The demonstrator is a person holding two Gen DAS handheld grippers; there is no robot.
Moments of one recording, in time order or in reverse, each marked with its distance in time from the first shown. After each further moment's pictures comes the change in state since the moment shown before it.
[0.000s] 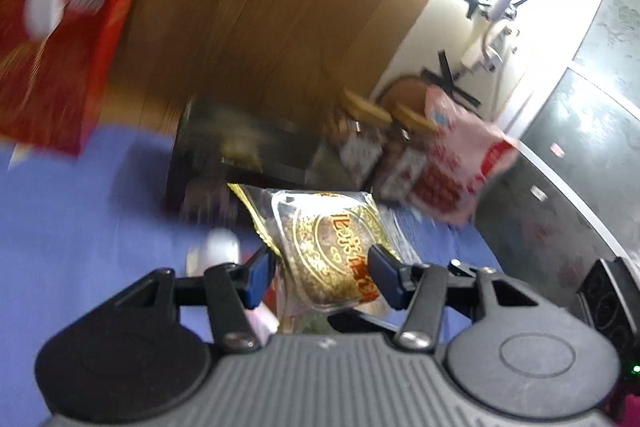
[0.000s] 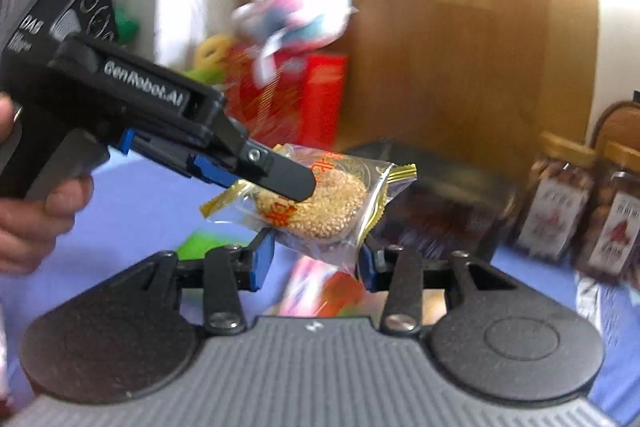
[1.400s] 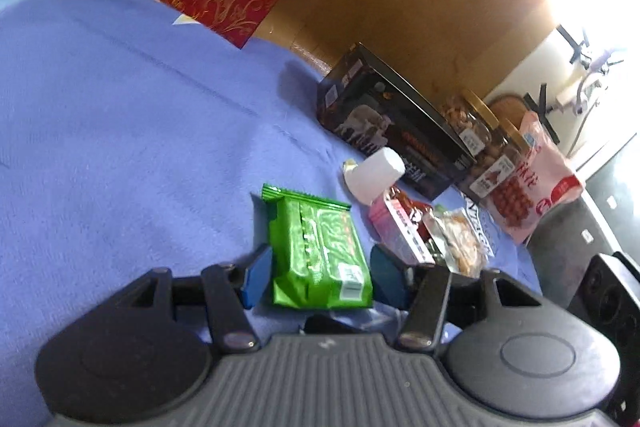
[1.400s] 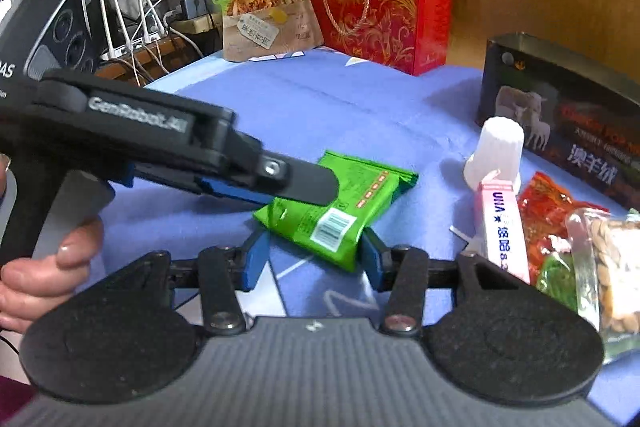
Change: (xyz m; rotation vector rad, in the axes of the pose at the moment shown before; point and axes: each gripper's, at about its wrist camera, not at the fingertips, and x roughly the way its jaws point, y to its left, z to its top) left arm -0.052 0.101 -0.110 -0.315 0.002 0.118; right arm 0.055 0.093 -0.037 0.023 0.294 0.231
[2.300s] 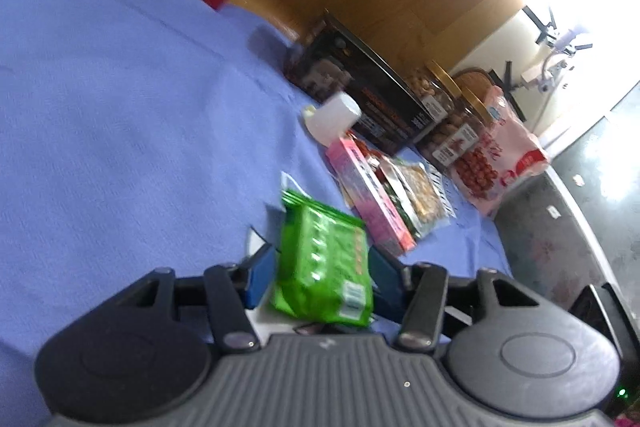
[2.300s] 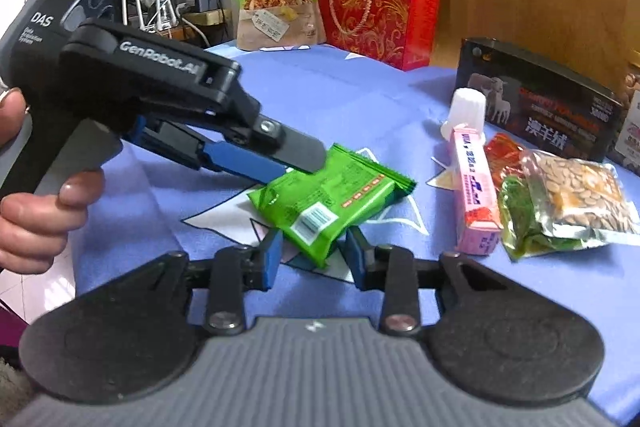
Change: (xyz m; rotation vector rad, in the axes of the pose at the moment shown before) left arm -0.016 -0.013 -0.044 -0.021 0.039 -0.100; right arm -0.042 0.024 -0.048 -0.071 -0.048 -0.056
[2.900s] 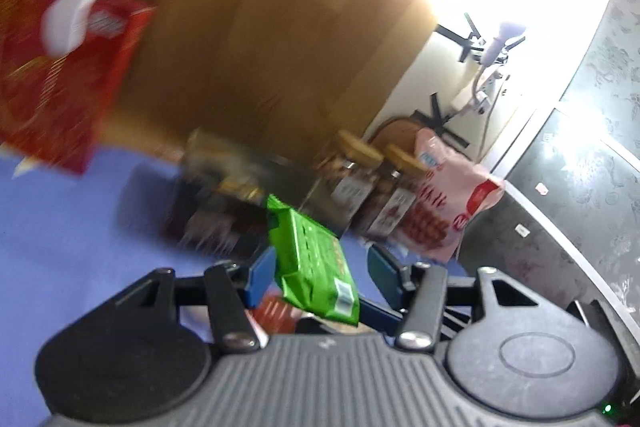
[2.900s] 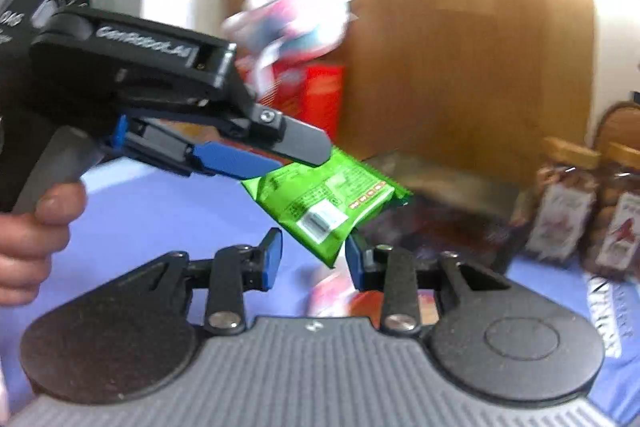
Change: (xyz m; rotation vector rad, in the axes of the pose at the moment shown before) left arm 0.040 -0.109 0.120 0.286 -0.118 -0.091; right arm -0.024 -0.089 0.071 0.092 -0.286 -0.241
